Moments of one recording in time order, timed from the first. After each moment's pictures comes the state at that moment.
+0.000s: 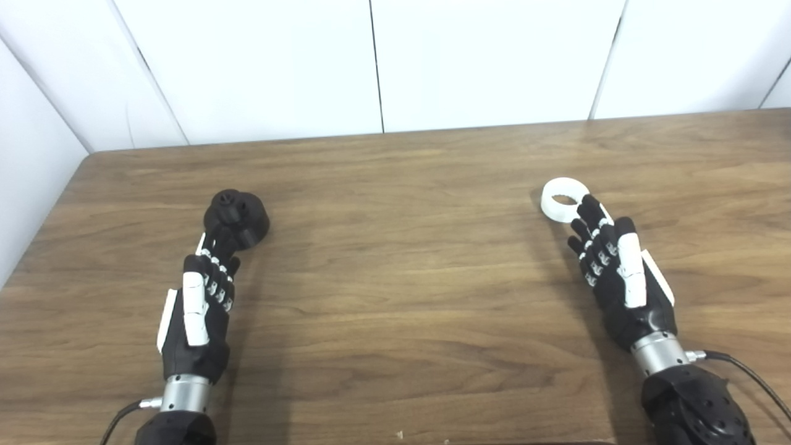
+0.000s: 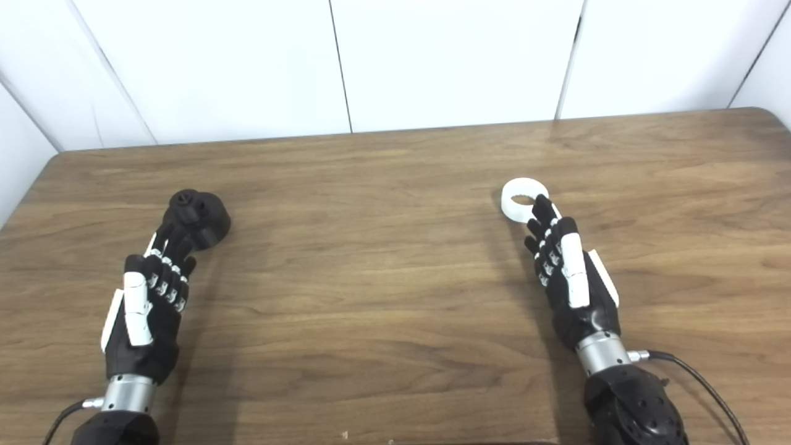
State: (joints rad) left arm 0.15 0.11 0.17 -0.21 -0.27 -0.01 -0.10; right arm 0.04 -0.11 -0.10 -0.22 0.23 0.18 0.14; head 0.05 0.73
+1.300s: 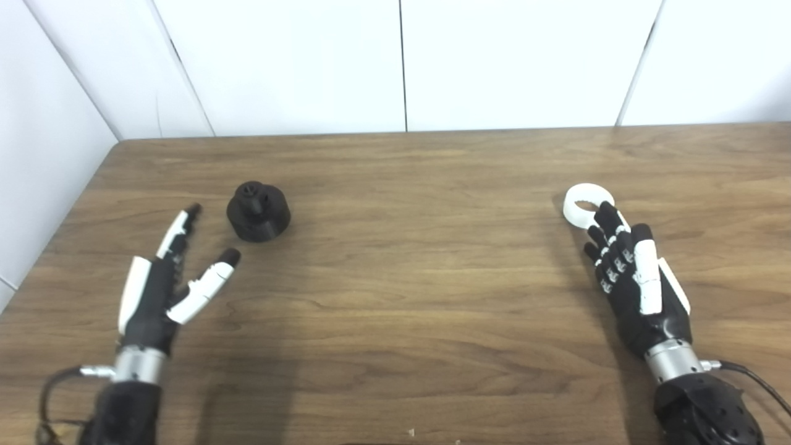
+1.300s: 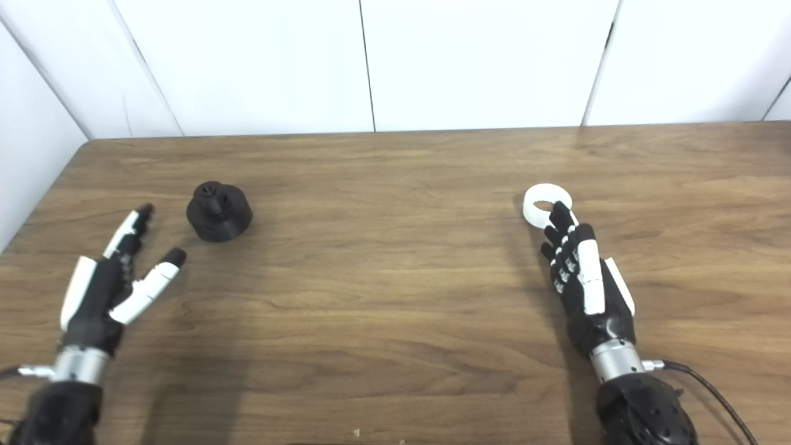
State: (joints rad) left arm 0.10 0.33 0.22 -0.33 0.14 0.23 -0.06; right arm 0.02 -0.12 -0.09 -0.17 0.23 0.17 0.14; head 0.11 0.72
